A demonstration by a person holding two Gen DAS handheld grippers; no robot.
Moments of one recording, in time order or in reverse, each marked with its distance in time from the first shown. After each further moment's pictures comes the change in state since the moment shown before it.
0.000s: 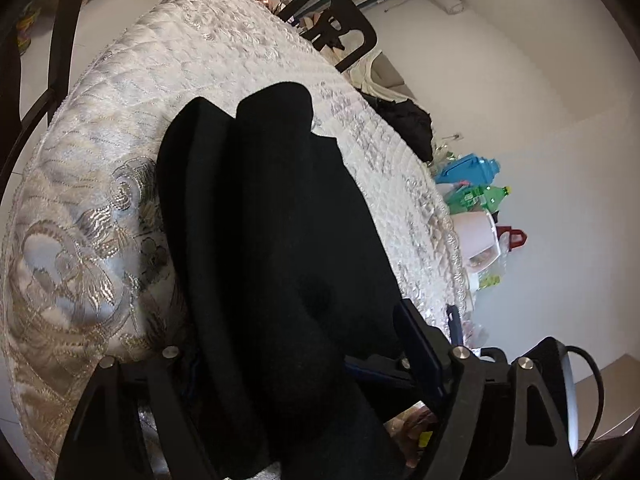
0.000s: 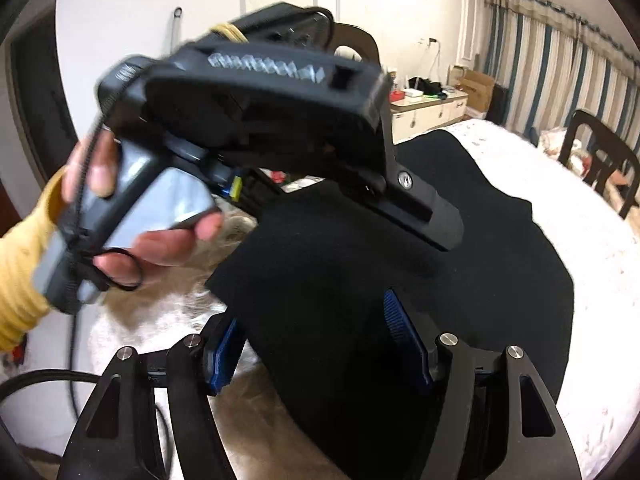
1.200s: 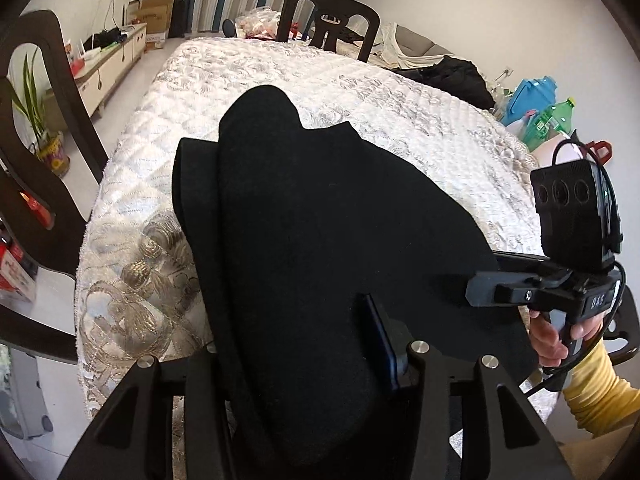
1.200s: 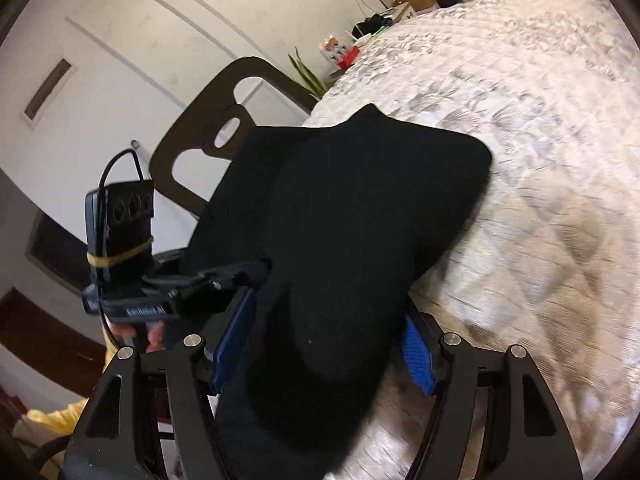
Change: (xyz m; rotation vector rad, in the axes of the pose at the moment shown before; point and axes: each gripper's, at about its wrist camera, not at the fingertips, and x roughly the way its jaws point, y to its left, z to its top) left arm 0.019 -0.047 -0.019 0.328 -0.046 0.457; right arm -0.011 -0.152 -0.027 0.632 -0.008 0.337
